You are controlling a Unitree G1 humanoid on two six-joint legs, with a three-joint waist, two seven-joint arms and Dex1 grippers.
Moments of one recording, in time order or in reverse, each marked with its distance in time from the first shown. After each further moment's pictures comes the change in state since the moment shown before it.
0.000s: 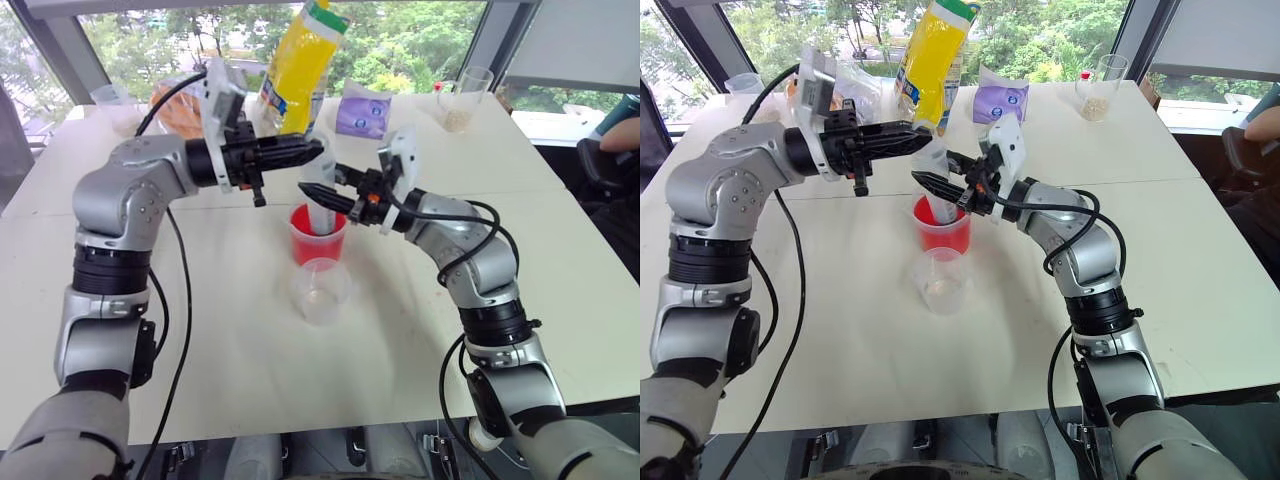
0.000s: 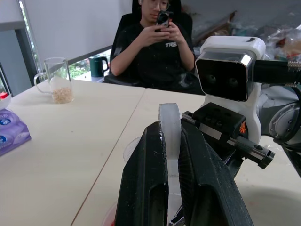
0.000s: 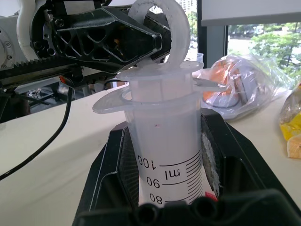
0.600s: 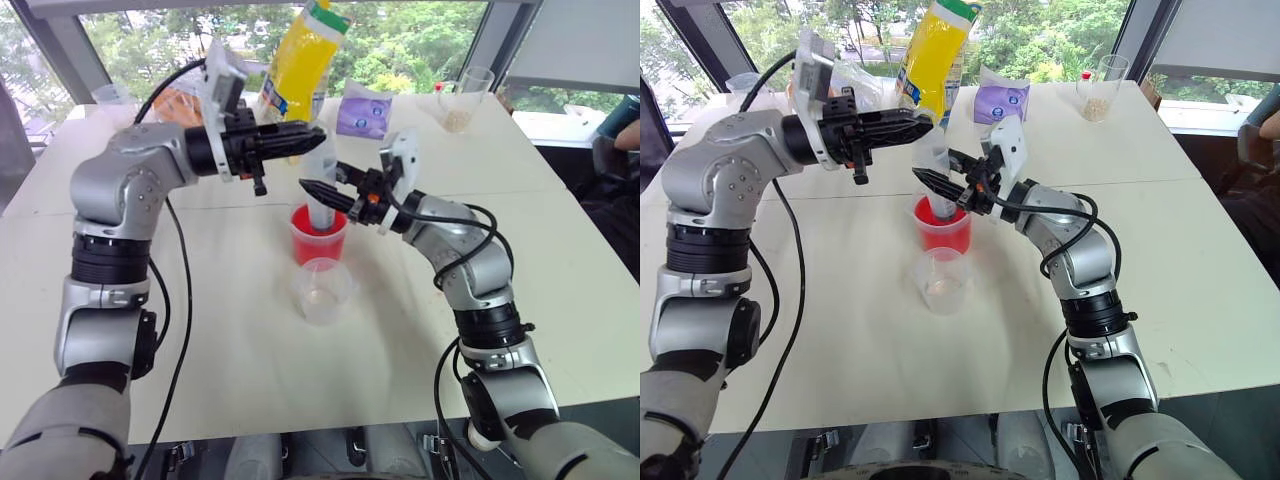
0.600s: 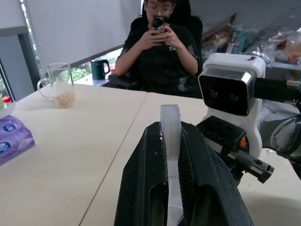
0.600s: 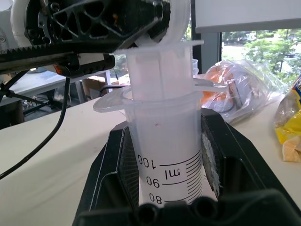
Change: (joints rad) left arm -0.052 -0.001 0.000 0.044 0.000 0.002 0.000; right arm 0.013 0.038 -0.014 0.013 -0.030 -0.018 -0.008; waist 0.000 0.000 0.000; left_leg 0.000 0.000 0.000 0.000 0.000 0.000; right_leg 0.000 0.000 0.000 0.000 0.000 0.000
